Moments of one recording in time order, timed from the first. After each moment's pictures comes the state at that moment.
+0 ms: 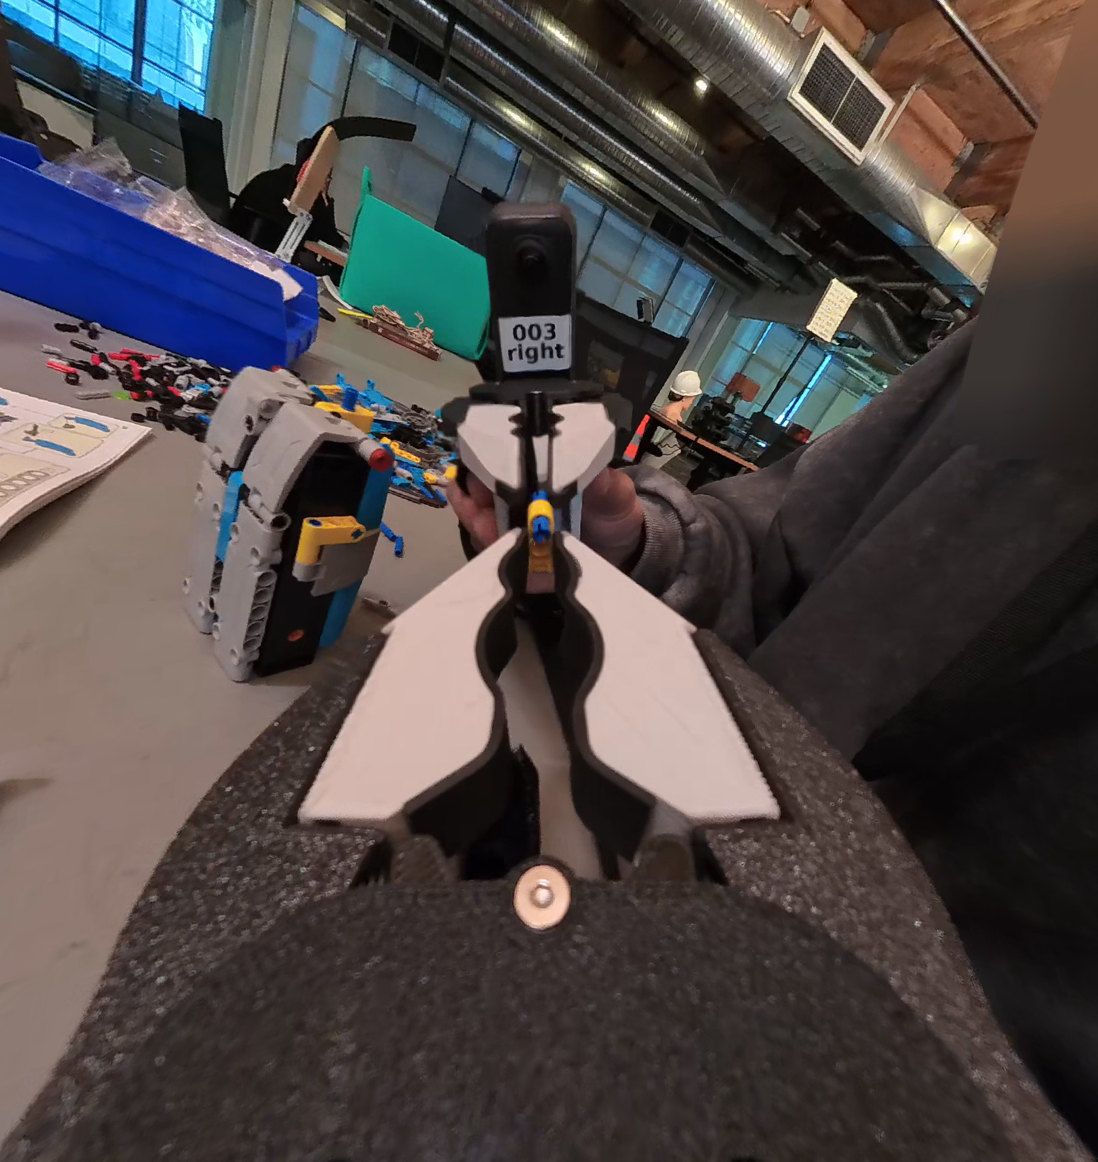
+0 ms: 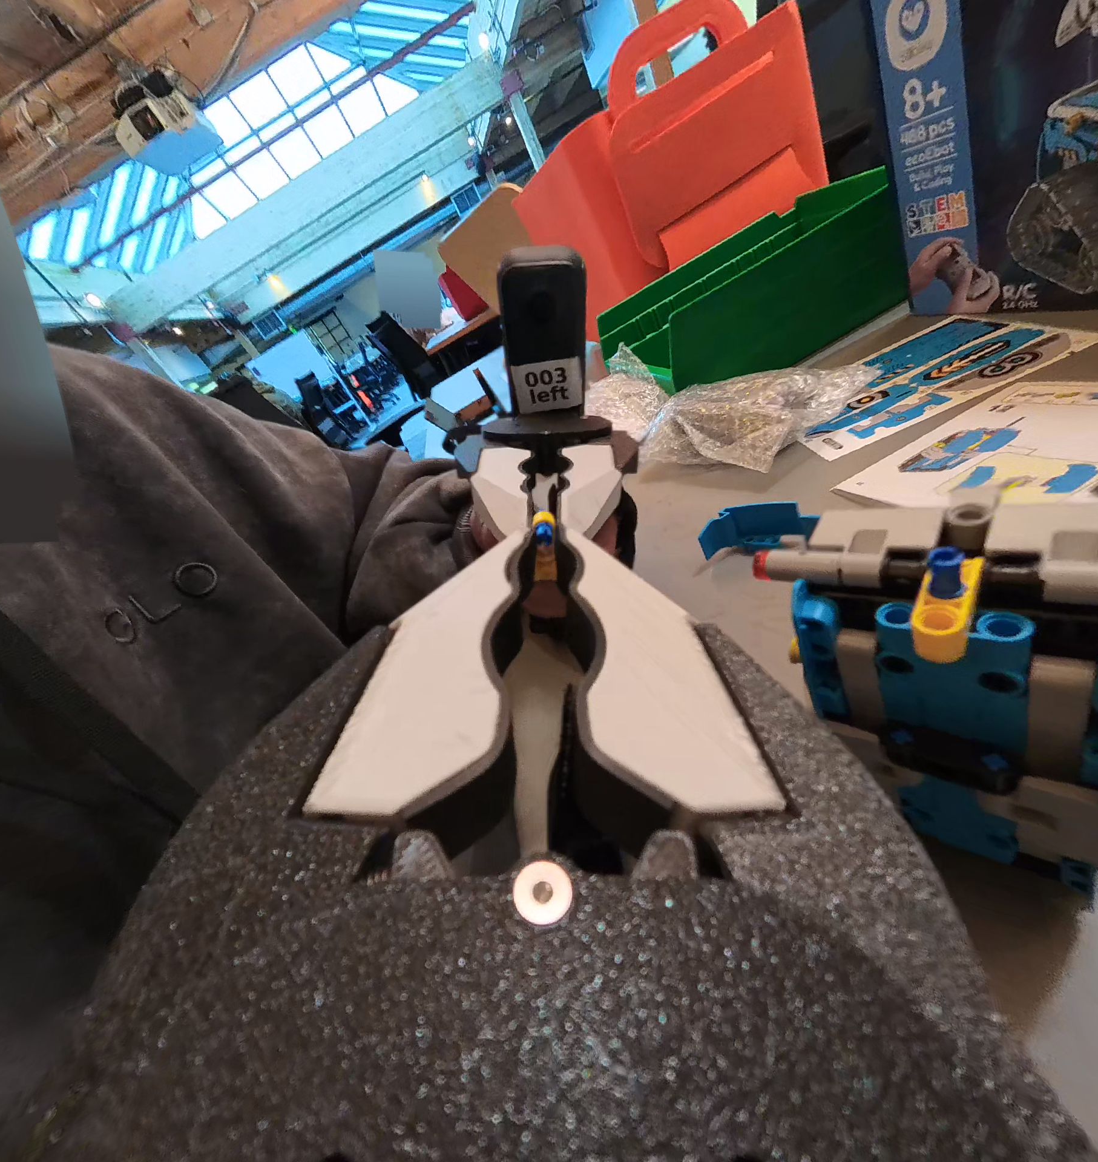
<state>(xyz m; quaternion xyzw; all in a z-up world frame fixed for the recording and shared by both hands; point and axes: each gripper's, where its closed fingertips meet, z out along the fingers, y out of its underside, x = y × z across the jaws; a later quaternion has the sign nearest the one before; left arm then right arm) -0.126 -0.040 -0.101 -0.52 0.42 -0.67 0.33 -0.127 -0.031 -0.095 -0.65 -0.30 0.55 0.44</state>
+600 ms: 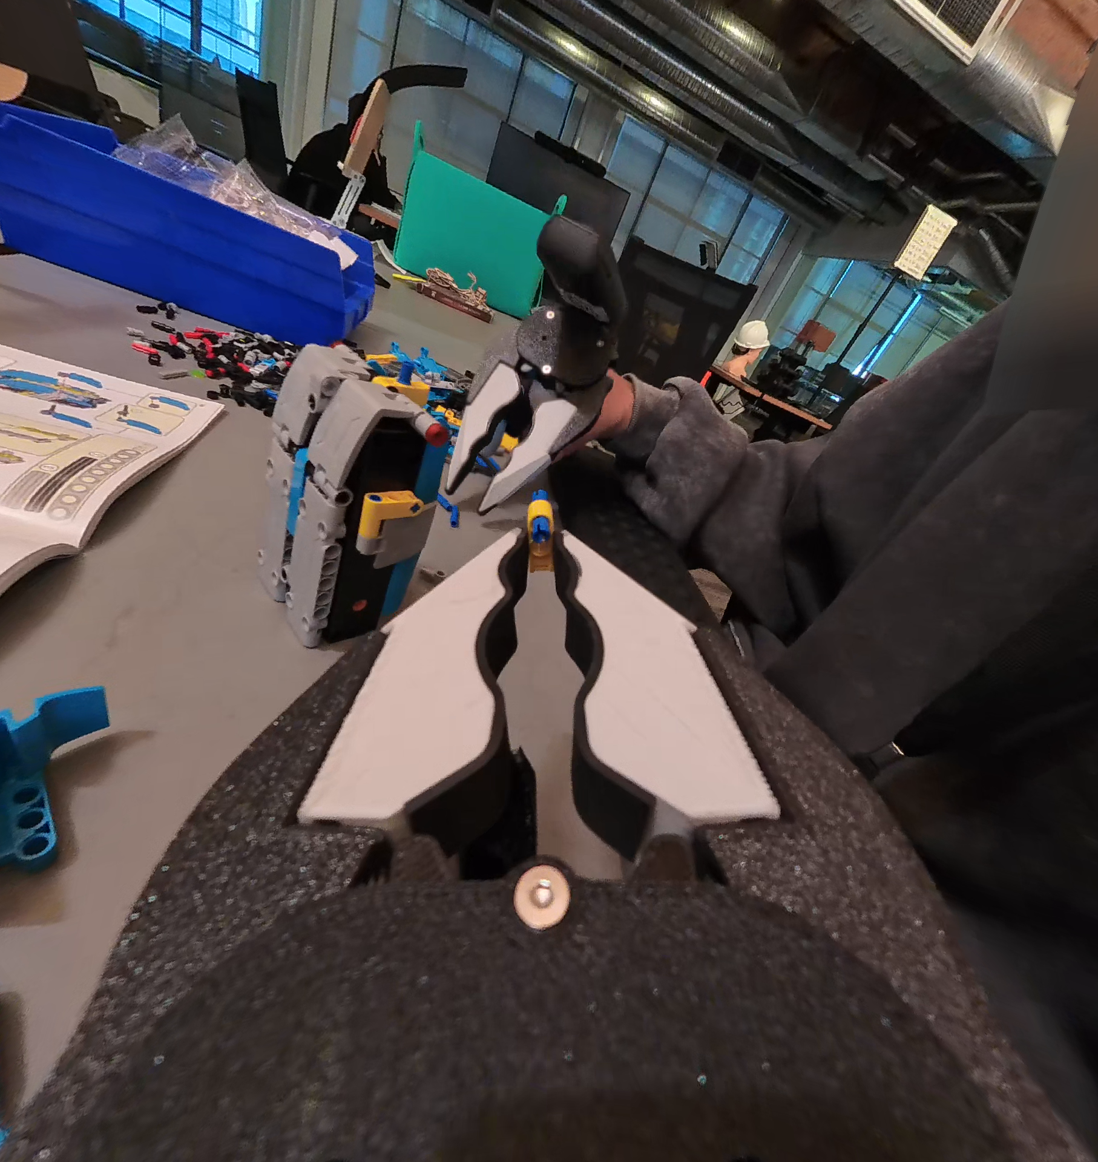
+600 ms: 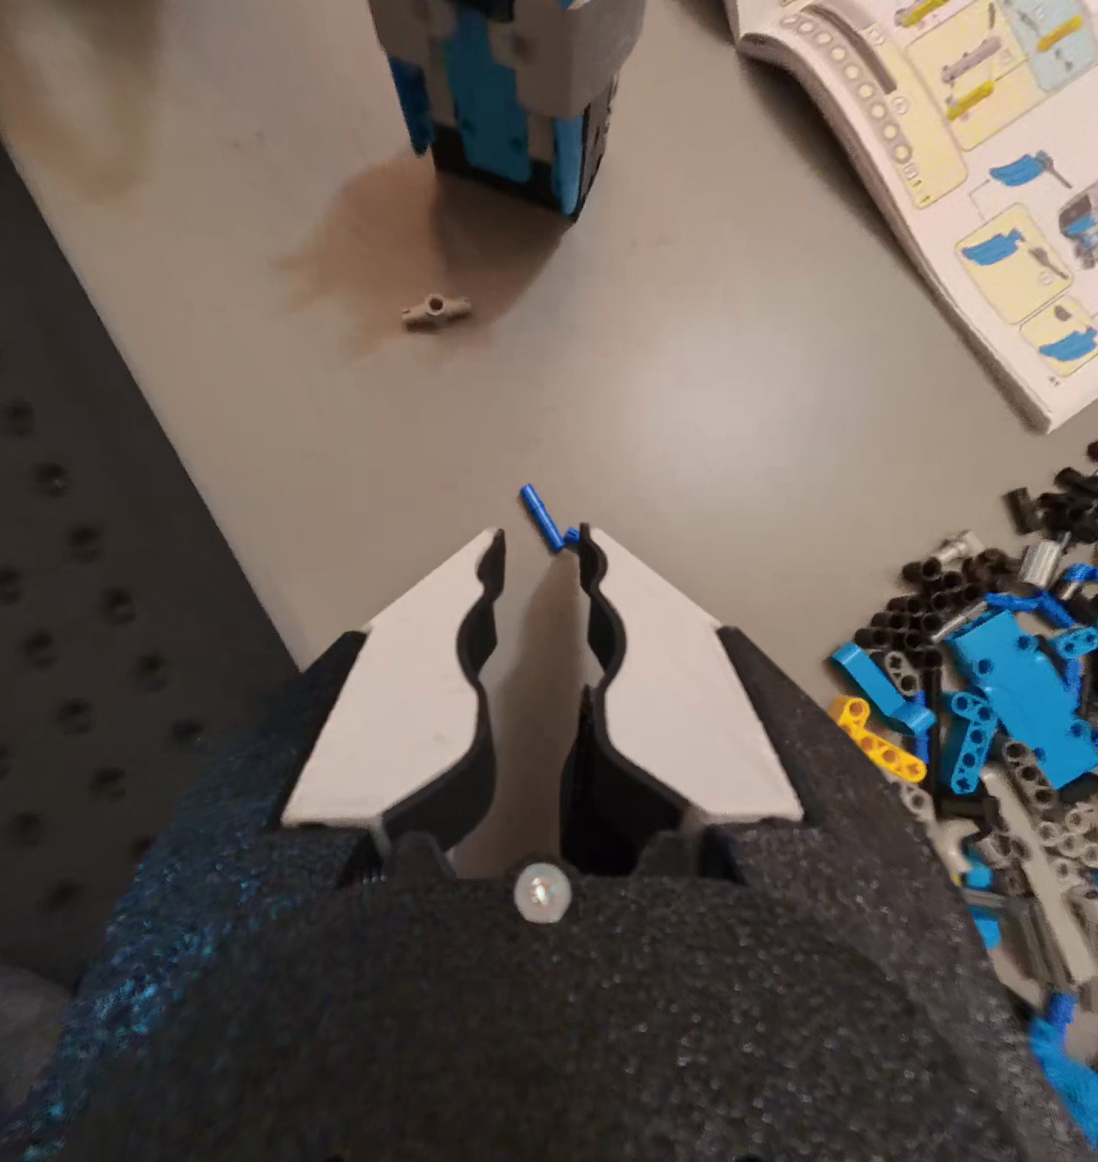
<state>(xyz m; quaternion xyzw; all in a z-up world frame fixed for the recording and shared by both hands) -0.125 -0.027 -0.115 -0.55 0.44 -0.62 0.35 0.063 -0.025 -0.212 -0.83 -0.46 0.14 0.30</state>
